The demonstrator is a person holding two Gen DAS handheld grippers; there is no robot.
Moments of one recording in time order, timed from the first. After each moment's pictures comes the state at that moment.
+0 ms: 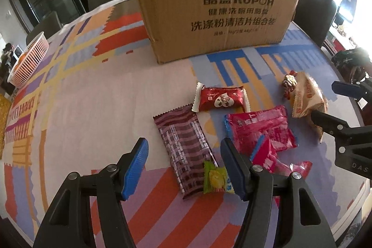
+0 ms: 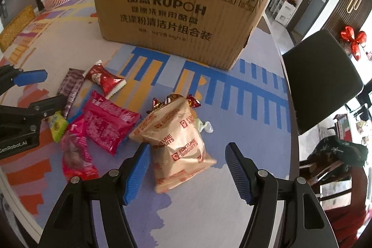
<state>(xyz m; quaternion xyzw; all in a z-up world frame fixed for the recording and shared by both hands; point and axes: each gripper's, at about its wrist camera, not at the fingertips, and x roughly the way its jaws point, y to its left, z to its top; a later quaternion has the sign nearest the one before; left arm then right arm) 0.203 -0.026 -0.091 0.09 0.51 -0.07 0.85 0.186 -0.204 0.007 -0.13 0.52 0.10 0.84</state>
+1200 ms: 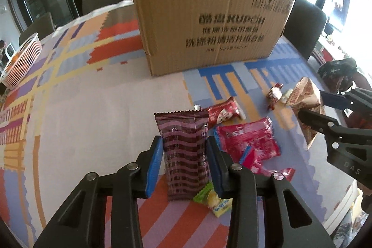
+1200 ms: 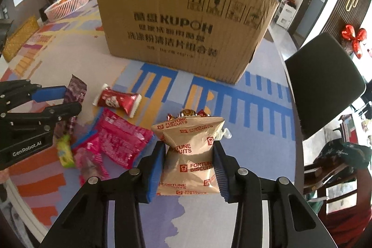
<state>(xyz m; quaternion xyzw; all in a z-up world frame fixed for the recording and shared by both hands) 0.199 -0.017 -0.069 0.05 0.48 -0.11 0.87 0.186 -0.194 0.027 -0.10 0.49 0.12 0.86</state>
